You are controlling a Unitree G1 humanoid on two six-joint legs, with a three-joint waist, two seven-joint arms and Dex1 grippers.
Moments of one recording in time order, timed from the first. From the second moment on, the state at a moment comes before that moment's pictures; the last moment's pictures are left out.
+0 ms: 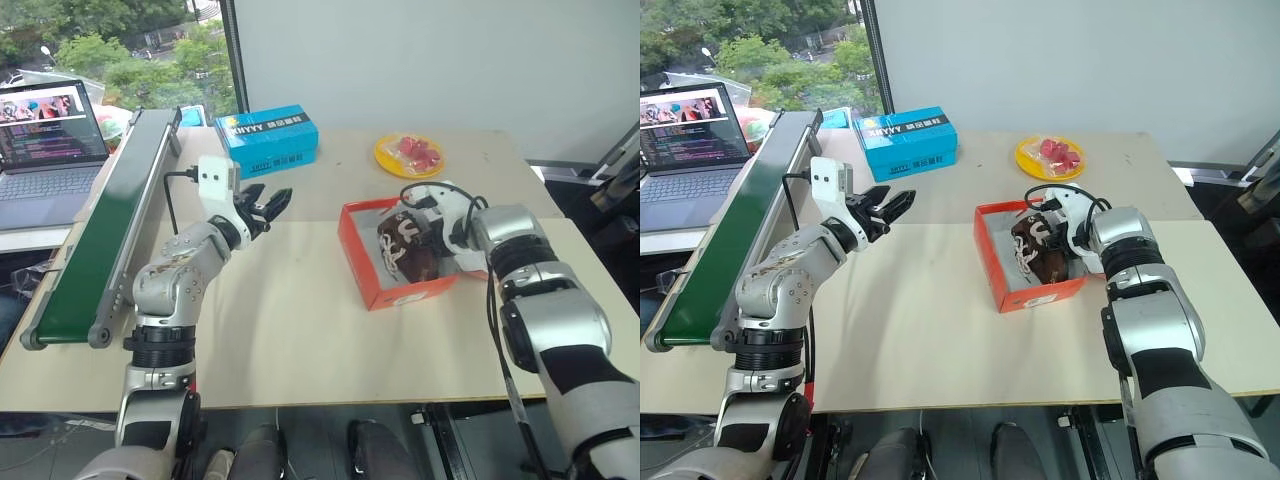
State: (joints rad) left arm -0.65 0.31 0.13 -0.04 -0.49 0.68 -0.32; right arm -1.20 -0.48 0.18 1.11 -0.02 0.66 0.72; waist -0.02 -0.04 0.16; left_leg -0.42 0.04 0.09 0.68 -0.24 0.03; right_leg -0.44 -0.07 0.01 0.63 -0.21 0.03
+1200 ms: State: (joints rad) left arm -0.32 0.40 0.41 -0.15 -0.37 0.55 -0.16; right arm -0.76 -0.24 0.12 0.16 0.25 0.55 0.82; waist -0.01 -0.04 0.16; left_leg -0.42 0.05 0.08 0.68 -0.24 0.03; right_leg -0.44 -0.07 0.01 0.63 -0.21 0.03
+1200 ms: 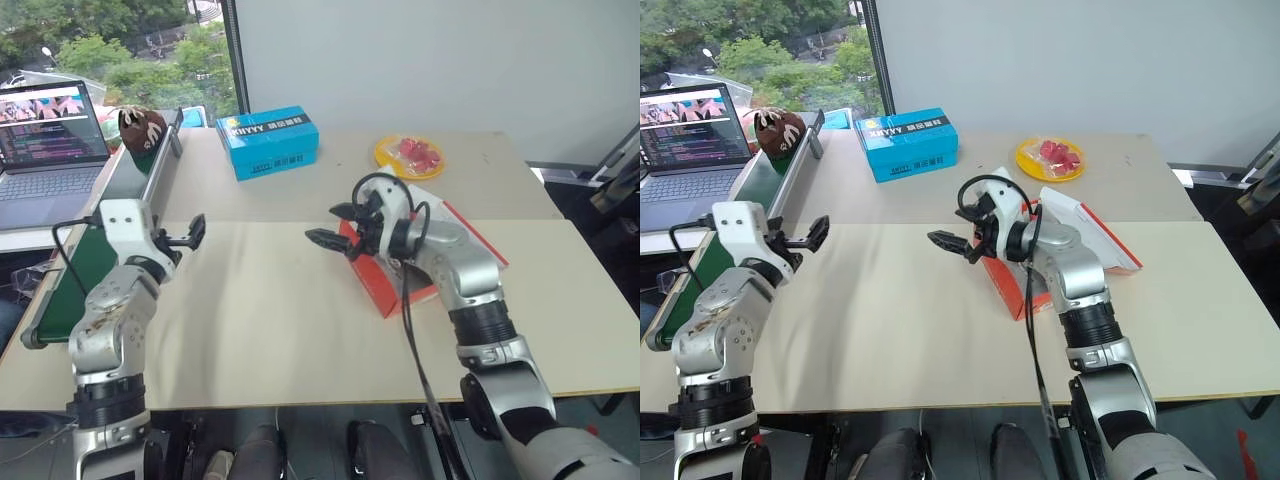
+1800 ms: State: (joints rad) left arm -0.30 0.50 0.55 0.26 -0.32 0.27 -0.19; right arm -0.65 -0.19 0.19 0.12 0.24 0.49 0.80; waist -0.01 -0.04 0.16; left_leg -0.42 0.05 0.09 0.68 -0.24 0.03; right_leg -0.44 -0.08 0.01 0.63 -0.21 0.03
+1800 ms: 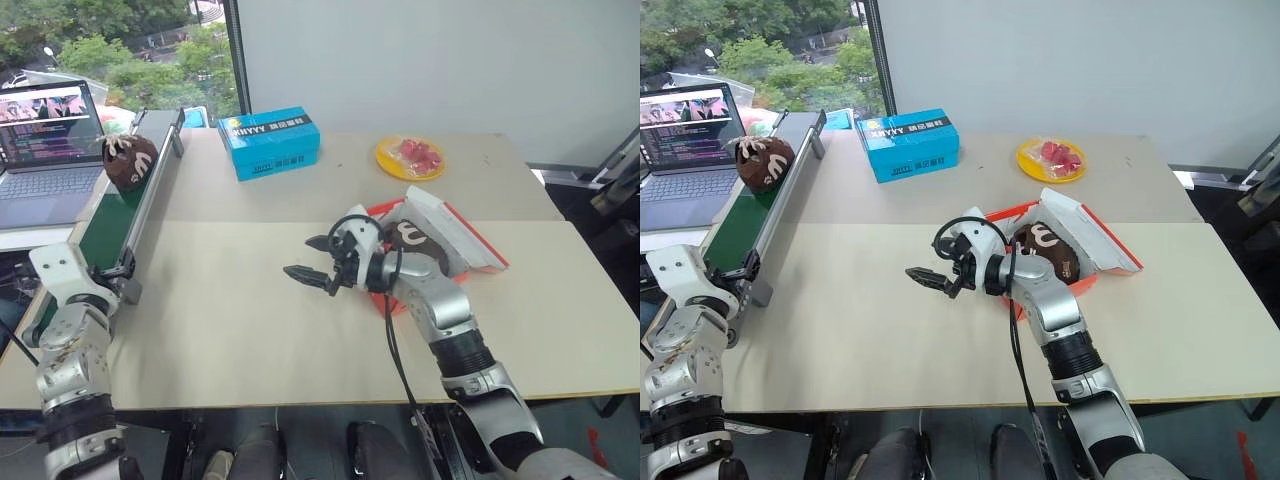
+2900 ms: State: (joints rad) left arm -0.47 0.65 0.48 0.67 -0.28 0.12 -0.32; right arm -0.65 -0.24 0.19 0.06 0.24 0.53 0.72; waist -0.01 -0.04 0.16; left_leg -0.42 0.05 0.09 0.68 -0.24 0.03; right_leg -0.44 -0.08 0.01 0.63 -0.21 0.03
